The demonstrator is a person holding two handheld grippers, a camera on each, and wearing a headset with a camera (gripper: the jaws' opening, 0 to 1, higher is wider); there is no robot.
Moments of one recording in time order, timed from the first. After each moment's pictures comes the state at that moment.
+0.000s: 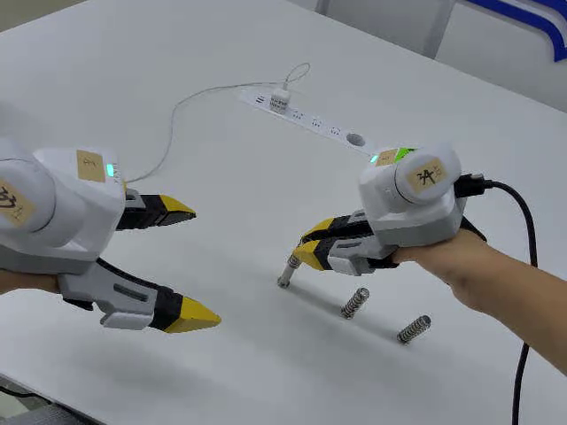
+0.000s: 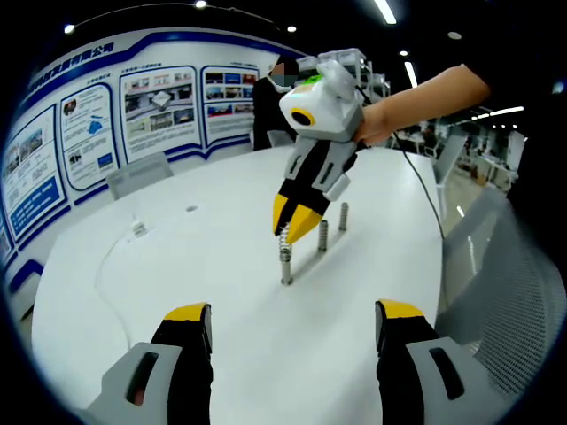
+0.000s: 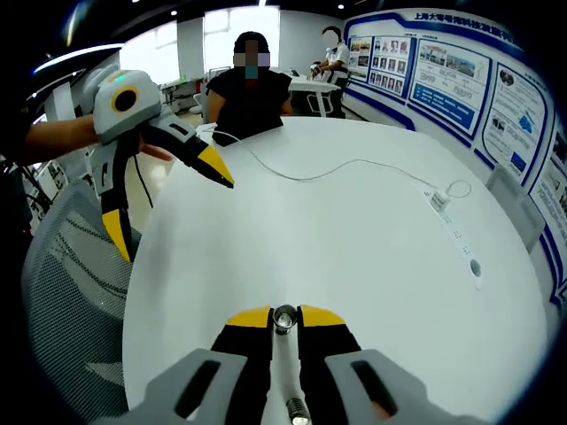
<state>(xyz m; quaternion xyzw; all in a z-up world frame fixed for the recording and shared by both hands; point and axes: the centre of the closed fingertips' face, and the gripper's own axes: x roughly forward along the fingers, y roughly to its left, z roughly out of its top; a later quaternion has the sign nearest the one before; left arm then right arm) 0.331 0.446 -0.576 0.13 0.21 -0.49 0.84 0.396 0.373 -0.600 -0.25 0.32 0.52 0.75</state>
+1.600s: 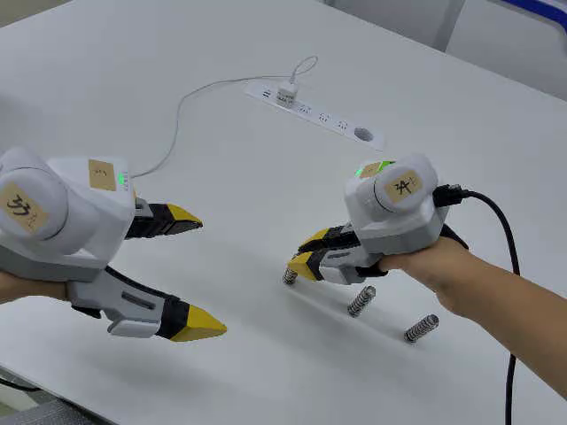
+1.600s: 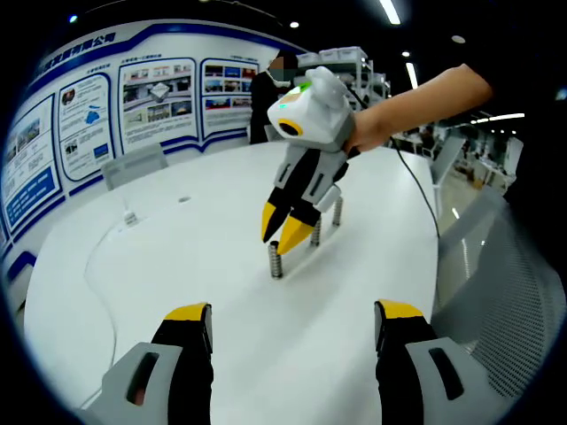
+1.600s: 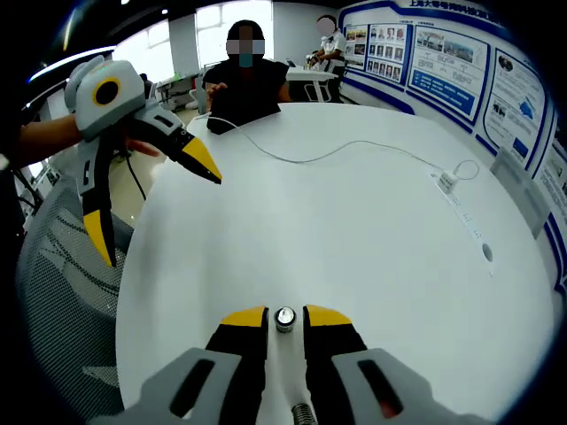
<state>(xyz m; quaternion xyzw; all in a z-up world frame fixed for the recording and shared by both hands) 0.325 0.440 -0.587 0.12 0.23 -0.50 0.83 0.398 0.373 -0.623 -0.24 0.34 0.51 0.75</state>
